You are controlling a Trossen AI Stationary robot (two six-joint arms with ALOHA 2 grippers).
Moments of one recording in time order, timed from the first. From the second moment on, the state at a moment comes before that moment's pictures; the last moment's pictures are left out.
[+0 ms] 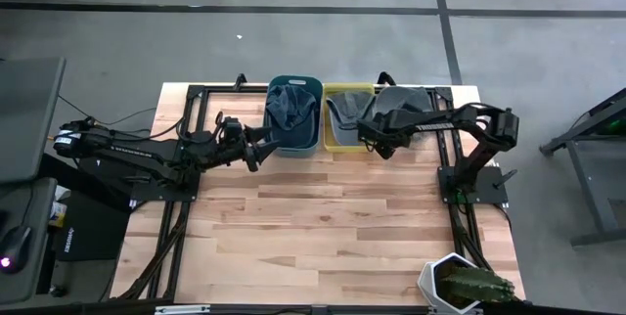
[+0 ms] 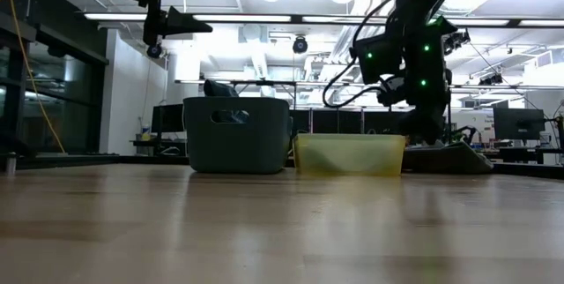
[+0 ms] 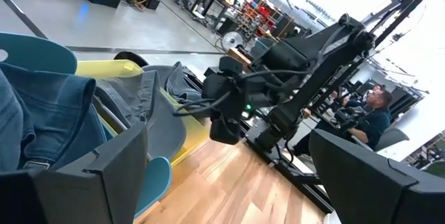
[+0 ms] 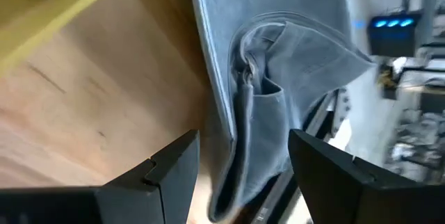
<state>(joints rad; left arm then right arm) -0.08 0.87 0.49 0.36 -0.48 -0.64 -0.34 1.66 0.96 -1.04 0.73 0.37</state>
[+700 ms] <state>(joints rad) -0.08 0.87 0.49 0.36 -0.45 -0.66 -0.52 1.66 0.96 -0.92 0.55 0.26</state>
